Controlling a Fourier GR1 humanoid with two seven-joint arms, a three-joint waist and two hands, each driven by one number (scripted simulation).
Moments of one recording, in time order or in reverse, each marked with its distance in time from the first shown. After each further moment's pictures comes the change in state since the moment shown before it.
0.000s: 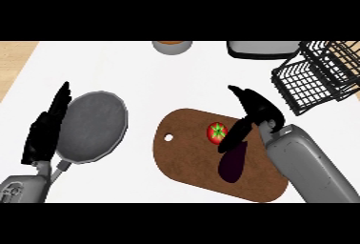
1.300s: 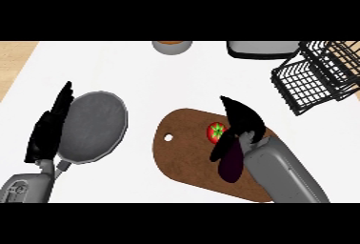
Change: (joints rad) left arm -0.011 -0.050 0.046 0.016 -0.055 -0.039 -0.013; right arm 0.061 0.139 0.007 0.054 0.257 0.047 -0.009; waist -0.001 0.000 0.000
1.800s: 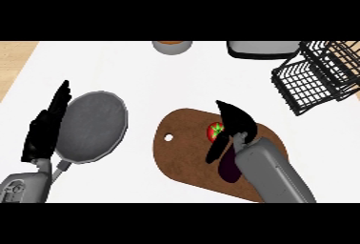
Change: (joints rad) left arm -0.005 -0.008 0.030 -0.010 -0.011 -0.029 0.009; right arm 0.013 0.080 -0.050 0.090 0.071 0.028 -0.049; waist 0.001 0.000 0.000
